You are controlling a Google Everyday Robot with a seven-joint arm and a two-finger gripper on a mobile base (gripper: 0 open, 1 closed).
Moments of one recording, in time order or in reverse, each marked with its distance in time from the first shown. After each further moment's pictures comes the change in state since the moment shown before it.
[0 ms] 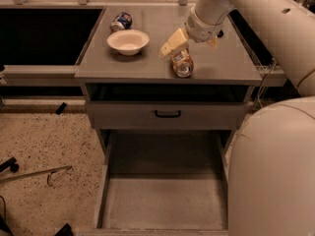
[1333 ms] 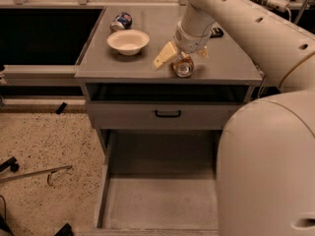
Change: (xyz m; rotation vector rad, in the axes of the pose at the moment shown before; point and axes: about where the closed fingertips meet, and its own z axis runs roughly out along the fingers) arm 0.008 0.010 0.043 0.046 0.074 0.002
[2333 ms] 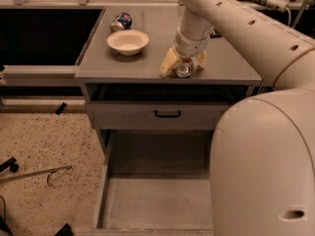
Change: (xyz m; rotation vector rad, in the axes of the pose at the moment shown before) arm 0.009 -0.005 0.016 0.033 0.061 0.008
